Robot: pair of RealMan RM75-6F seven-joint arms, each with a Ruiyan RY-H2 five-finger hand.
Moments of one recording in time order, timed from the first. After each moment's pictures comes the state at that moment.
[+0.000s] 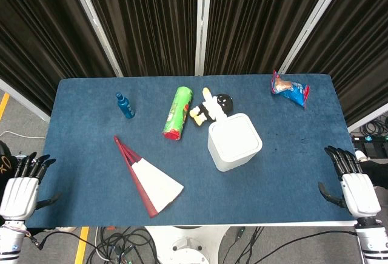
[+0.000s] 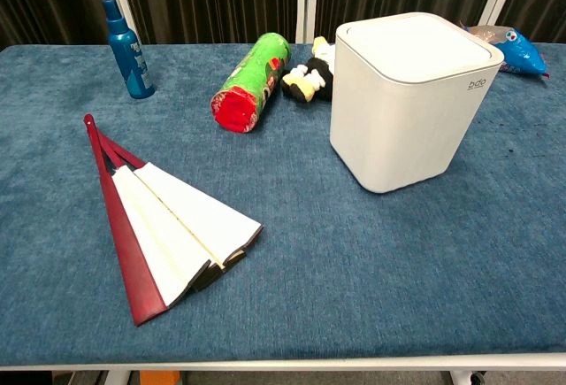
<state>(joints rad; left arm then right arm) -0.04 -1.23 -0.01 -1.56 1.55 1.55 0.09 0.10 -1.08 0.03 -1.63 -1.58 1.48 0.19</state>
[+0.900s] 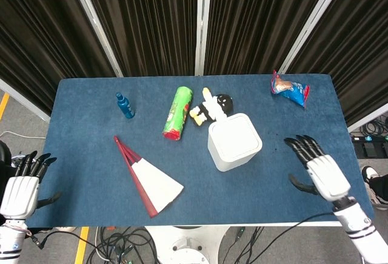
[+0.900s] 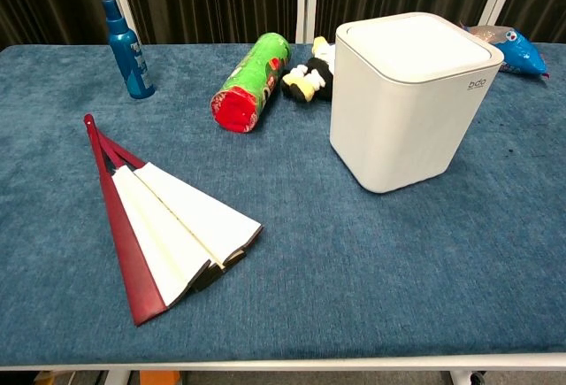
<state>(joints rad) -0.05 -1.23 -0.02 -1.56 1.55 1.55 0.09 0.32 -1.00 0.07 -1.72 -1.73 1.29 0.23</state>
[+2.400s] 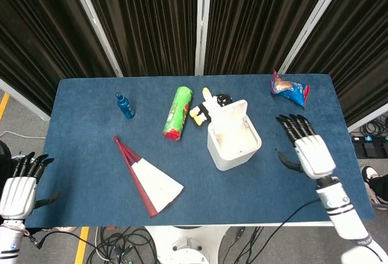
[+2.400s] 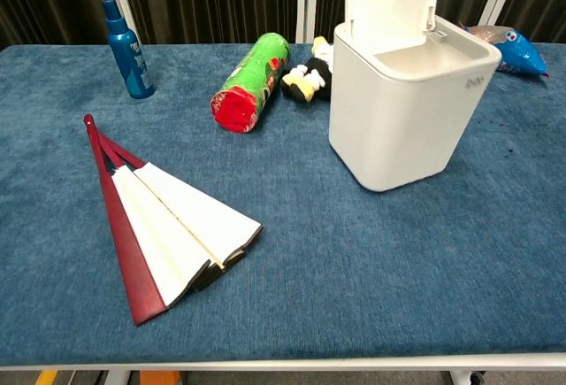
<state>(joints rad) -0.04 -1.24 -0.02 -1.52 1.54 1.55 0.04 0.37 -1.09 0.12 -1.75 -1.50 1.32 0.02</state>
